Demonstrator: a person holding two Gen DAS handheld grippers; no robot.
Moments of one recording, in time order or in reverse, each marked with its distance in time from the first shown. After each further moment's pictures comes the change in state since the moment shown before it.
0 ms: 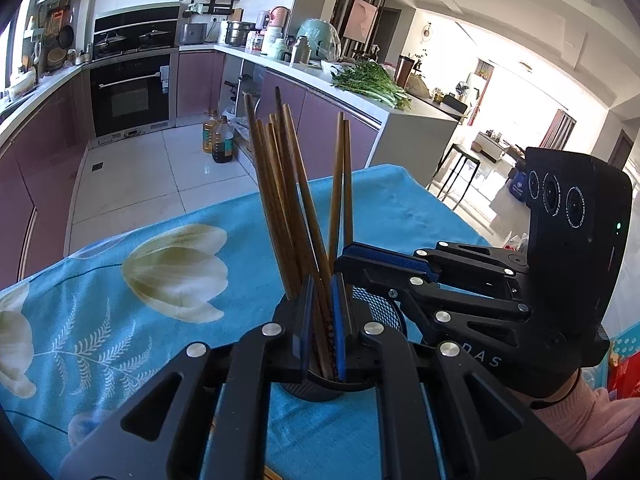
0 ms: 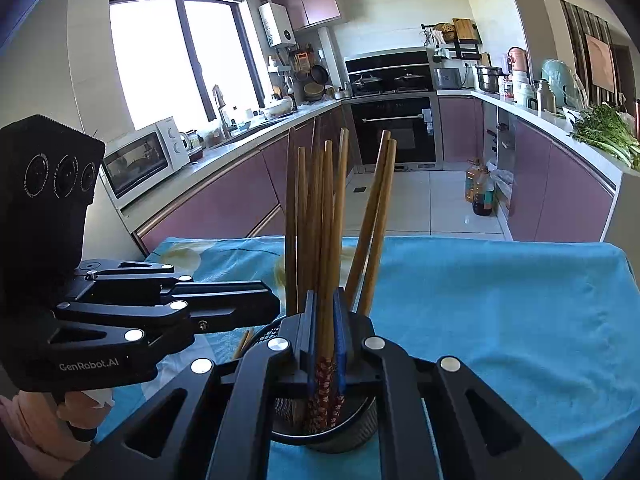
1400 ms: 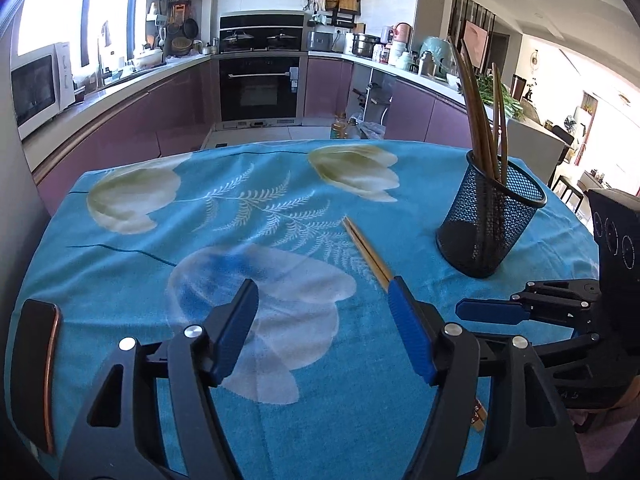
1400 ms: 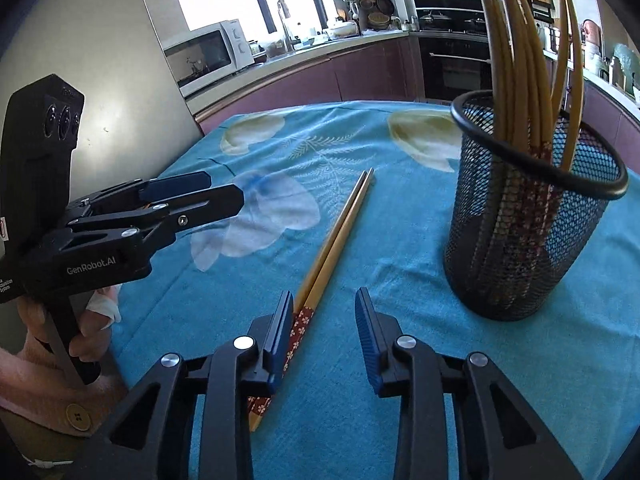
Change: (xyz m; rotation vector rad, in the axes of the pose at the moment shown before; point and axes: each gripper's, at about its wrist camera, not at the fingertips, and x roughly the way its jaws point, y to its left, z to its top) left arm -0.070 0.062 -0.151 -0.175 -0.076 0.420; right arm 0.028 0.085 -0.111 -0.139 0.286 0.163
